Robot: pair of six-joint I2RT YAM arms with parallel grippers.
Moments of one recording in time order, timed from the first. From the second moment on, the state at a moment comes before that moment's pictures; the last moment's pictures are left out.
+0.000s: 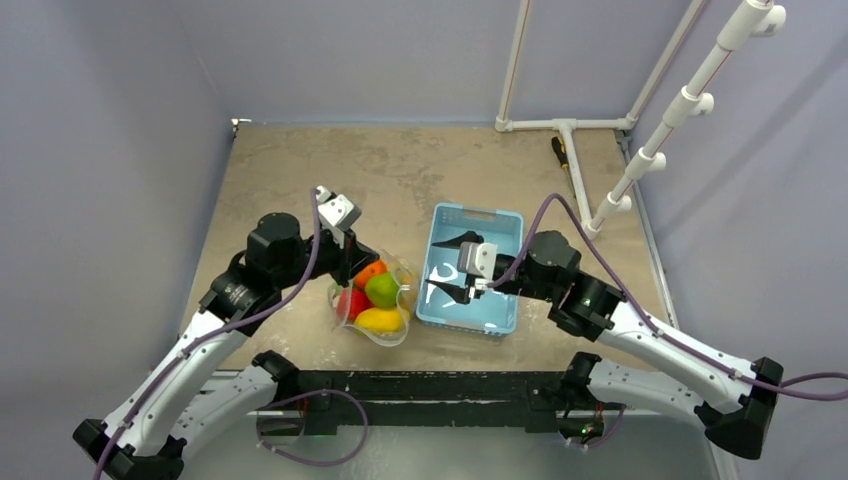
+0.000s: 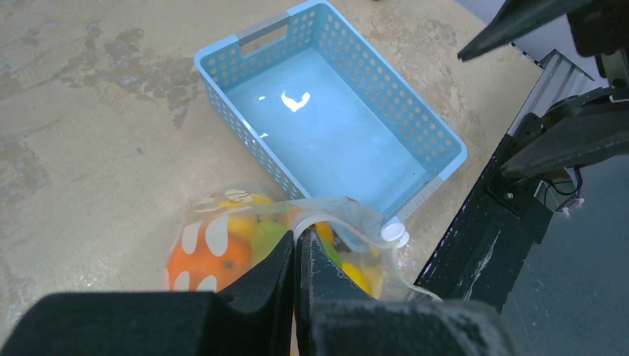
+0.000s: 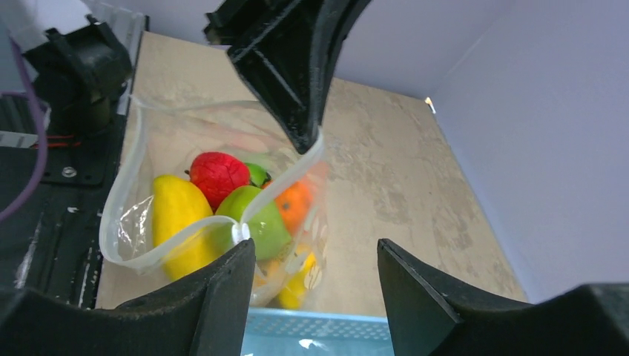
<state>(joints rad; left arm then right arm) -0.56 0.77 0.87 -0.45 0.37 -0.10 0.92 0.88 0.83 -0.04 -0.34 -0.46</state>
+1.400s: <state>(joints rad) -0.56 0.76 1.08 -0.60 0.49 -0.14 1.17 0.96 0.71 0.22 -0.21 -0.43</state>
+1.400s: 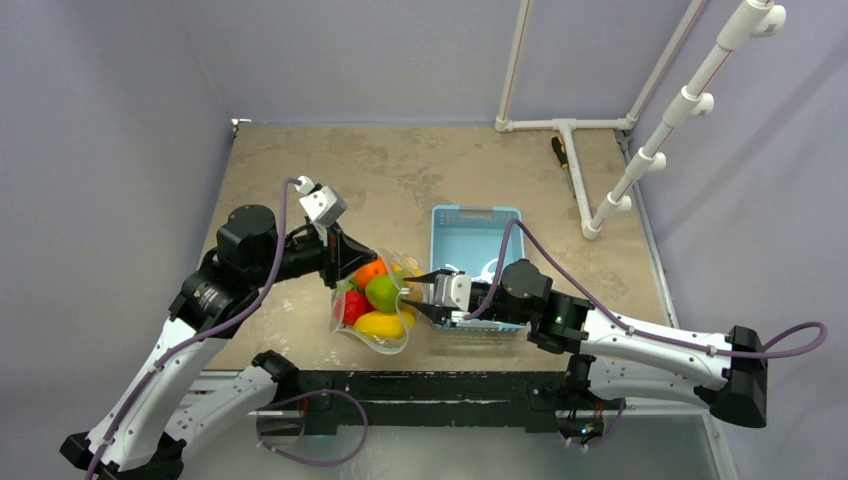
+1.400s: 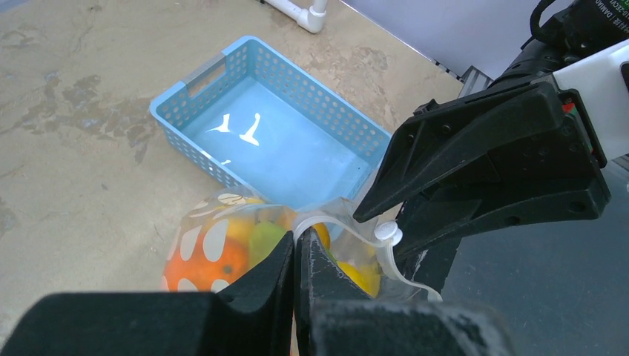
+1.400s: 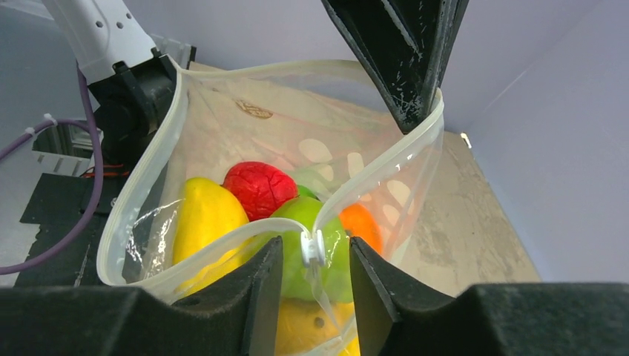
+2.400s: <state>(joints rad) -0.56 0.69 1.09 -0.78 0.20 -0.10 1.19 1.13 0.87 0.14 -0.20 -0.42</state>
